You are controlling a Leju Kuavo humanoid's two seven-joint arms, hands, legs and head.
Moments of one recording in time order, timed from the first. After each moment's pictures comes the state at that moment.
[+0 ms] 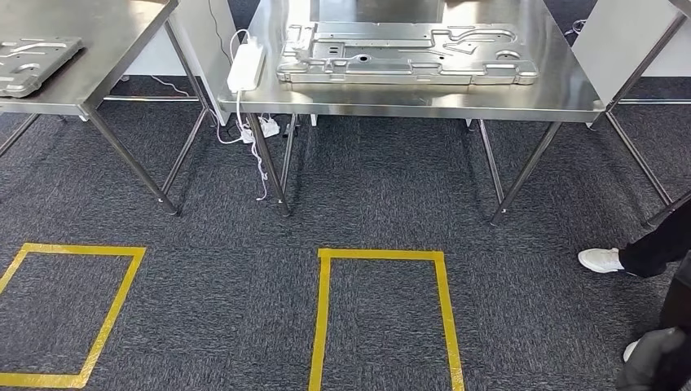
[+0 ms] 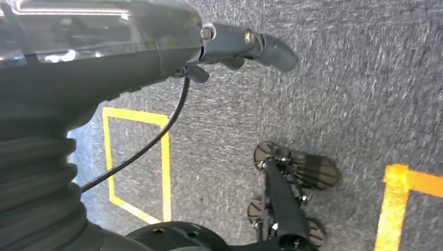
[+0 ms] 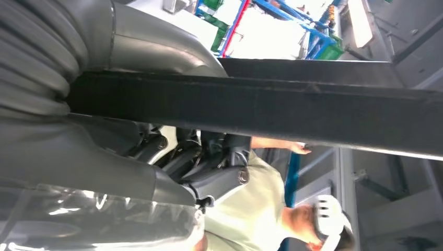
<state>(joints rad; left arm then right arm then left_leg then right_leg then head) -0.09 -0.10 1.25 -0.20 -1.09 0.09 -0.33 0.33 0.16 -0.24 -2.12 0.52 -0.70 -0.61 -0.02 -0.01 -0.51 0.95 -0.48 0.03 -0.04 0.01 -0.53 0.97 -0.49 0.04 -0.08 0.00</state>
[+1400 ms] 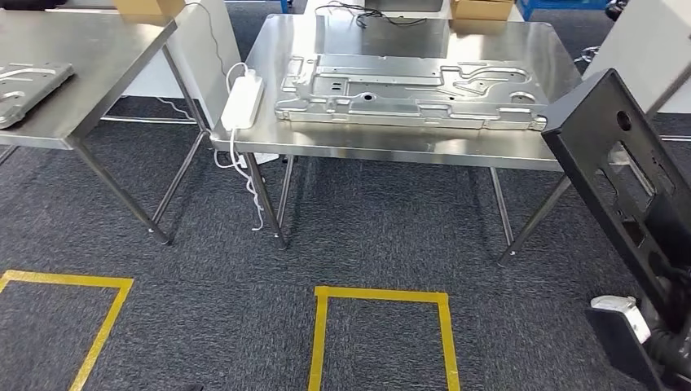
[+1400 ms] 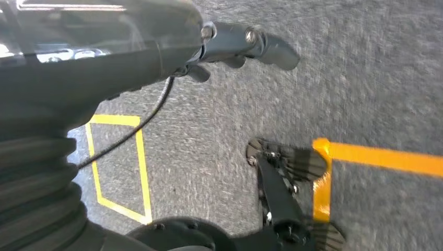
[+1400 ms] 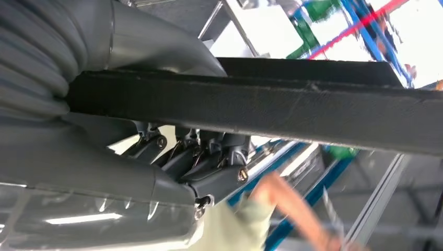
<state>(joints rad) -0.09 -0.10 1.25 -0.20 -1.12 0.06 -0.33 0.11 -0.24 -0.22 -1.88 0.93 -0.41 -0.05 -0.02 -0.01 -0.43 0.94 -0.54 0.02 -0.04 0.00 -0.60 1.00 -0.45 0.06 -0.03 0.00</state>
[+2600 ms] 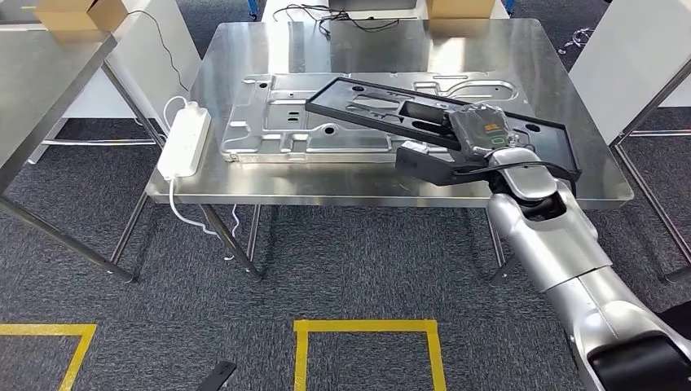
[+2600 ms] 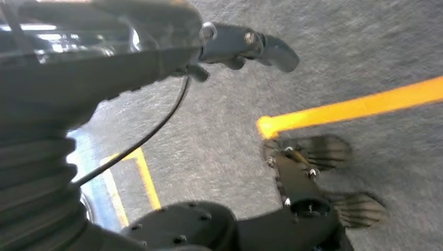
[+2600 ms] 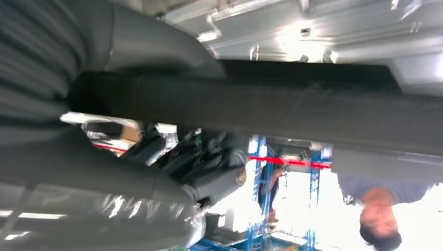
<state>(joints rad) -0.17 -0.12 1.12 -0.20 -1.24 0.01 -0.24 -0.99 -0.05 0.76 -0.94 0.91 0.04 0.05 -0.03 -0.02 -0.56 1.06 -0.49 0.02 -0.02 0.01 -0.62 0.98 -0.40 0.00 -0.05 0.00</state>
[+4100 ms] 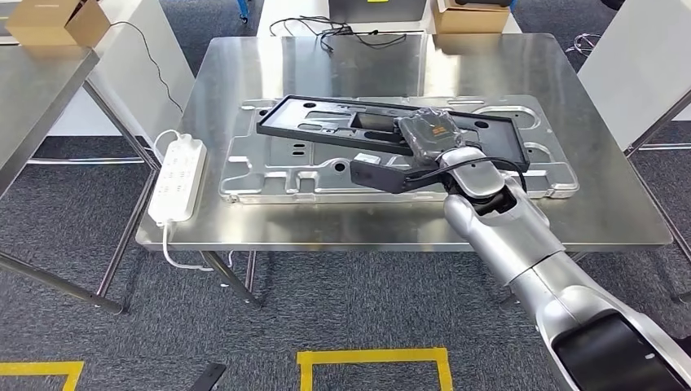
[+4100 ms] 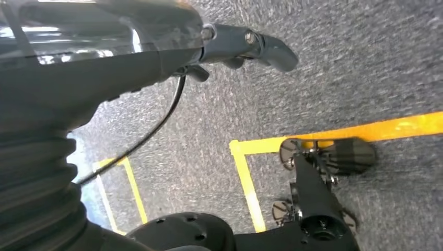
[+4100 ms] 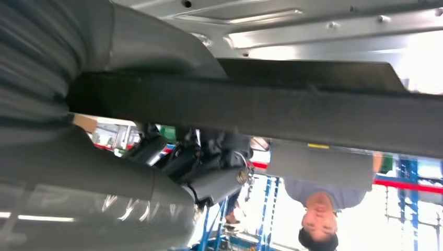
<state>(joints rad) -0.17 -0.11 1.11 -0.19 -1.22 0.02 -0.25 -1.03 0.02 0.88 -0.88 0.86 0.02 0.06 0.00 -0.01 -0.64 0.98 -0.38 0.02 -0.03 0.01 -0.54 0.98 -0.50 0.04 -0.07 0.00</state>
